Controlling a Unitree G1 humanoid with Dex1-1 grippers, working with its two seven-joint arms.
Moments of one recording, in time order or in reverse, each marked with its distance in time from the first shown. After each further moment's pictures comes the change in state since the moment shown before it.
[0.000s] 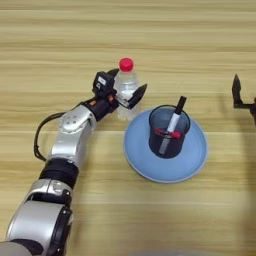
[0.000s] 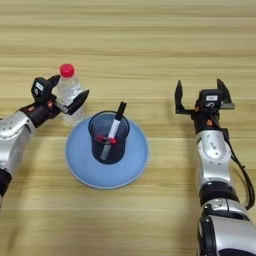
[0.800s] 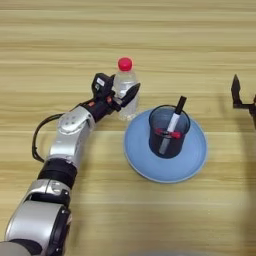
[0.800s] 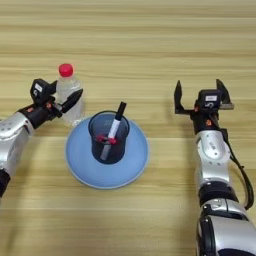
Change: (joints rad) left arm 0.004 0.011 0.003 0.001 0.001 0.013 0.002; right arm 0.000 0.005 0.000 0.000 0.000 0.000 -0.002
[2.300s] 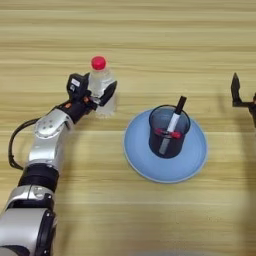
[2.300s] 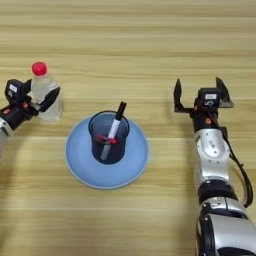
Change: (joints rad) left arm 0.045 0.080 0.088 -0.023 -0.004 -0.013 0.015; right arm -0.010 0.001 -0.001 0.001 -0.002 -0.001 0.000
